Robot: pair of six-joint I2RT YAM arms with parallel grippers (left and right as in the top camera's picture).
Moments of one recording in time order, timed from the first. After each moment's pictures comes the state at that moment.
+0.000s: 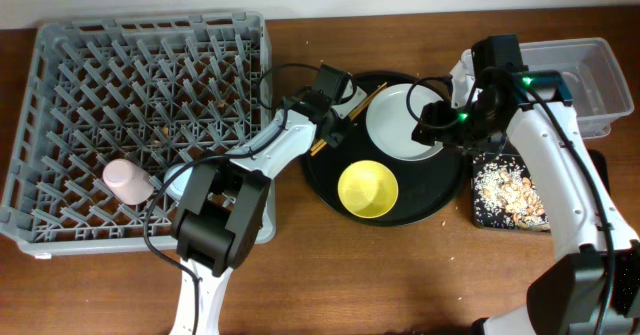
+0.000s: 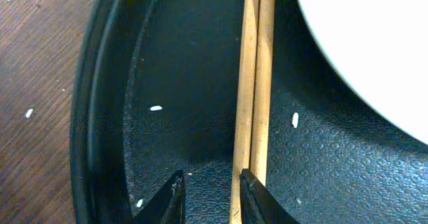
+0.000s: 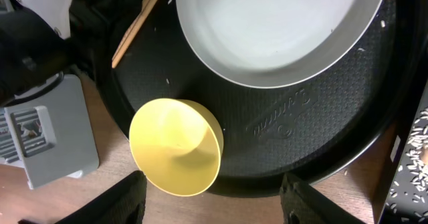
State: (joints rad) left arm -0.52 2.25 1.63 -0.41 -0.02 0.28; right arm 0.05 1.67 1.51 -1.15 -0.34 0.20
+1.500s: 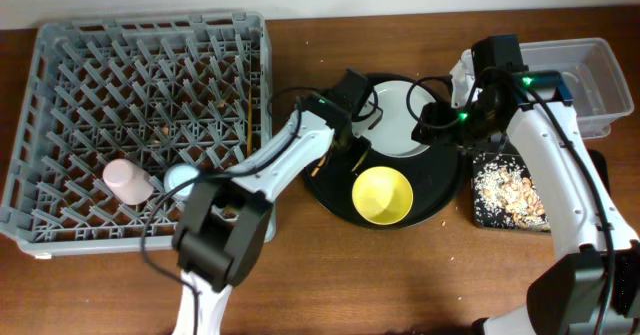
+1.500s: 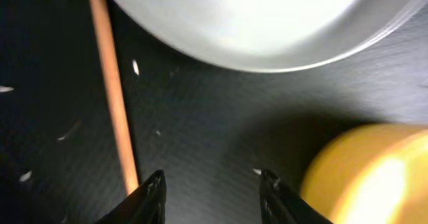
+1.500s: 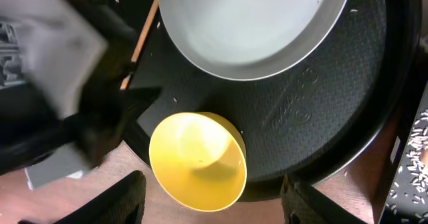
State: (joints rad) left arm -0.62 2.18 1.71 -0.81 0.09 0.08; right arm 0.05 1.67 1.51 -1.14 -0.34 0.20
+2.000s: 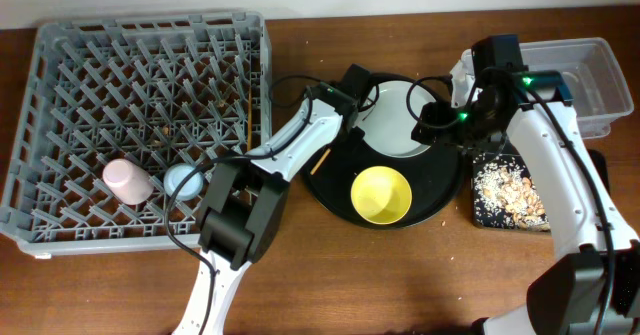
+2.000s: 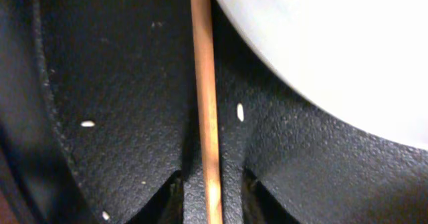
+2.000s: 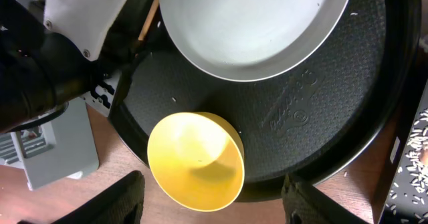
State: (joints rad) left arm -0.60 2.36 1.91 -0.88 -0.11 0.12; right arm 0.05 1.67 1.51 -1.14 -0.34 0.20
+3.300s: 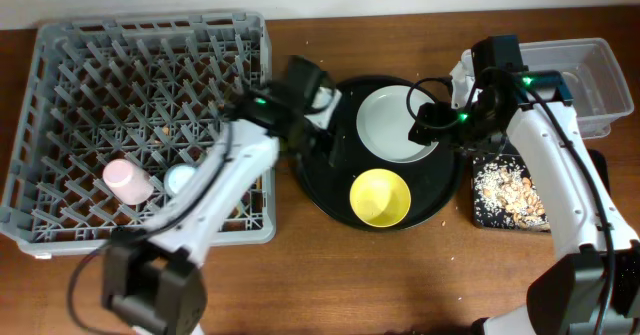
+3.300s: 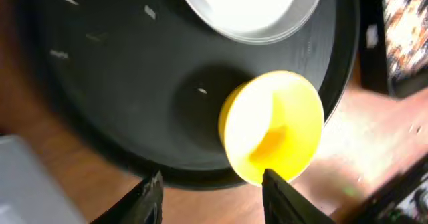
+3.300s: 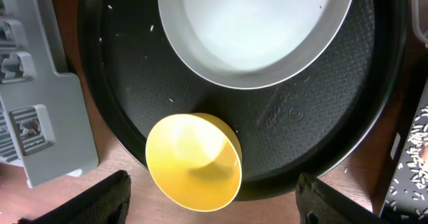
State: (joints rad) left arm -0.51 1.81 1.57 -0.96 0.30 -0.20; right arm 0.05 1.67 1.51 -1.15 -0.33 0.20
